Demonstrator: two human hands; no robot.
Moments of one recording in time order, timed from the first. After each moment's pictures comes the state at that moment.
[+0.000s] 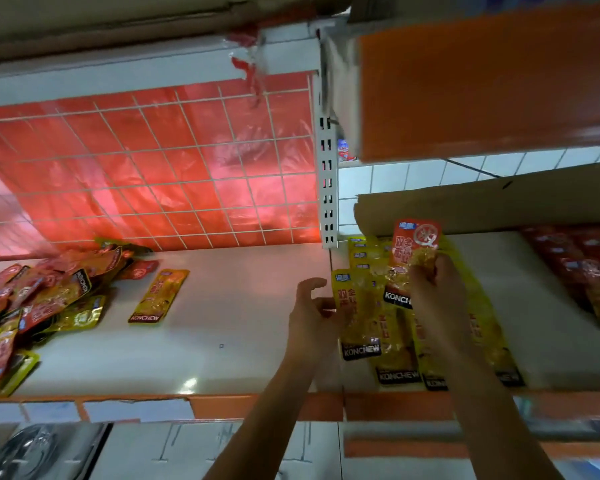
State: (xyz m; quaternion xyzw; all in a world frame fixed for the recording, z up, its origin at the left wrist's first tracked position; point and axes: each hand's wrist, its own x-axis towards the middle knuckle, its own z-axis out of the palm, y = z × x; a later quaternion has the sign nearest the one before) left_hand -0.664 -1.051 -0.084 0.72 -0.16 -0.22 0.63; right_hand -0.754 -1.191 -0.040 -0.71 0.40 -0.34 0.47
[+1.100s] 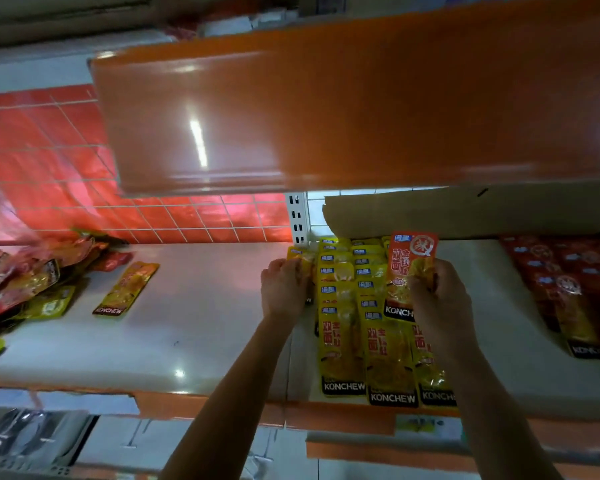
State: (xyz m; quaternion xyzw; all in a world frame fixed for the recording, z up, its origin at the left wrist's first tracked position) left_hand -0.617 -1.120 -0.097 0.94 -0.22 0.02 0.26; right_hand -0.792 -1.261 -0.053 -0.75 0.39 -0.28 0.46
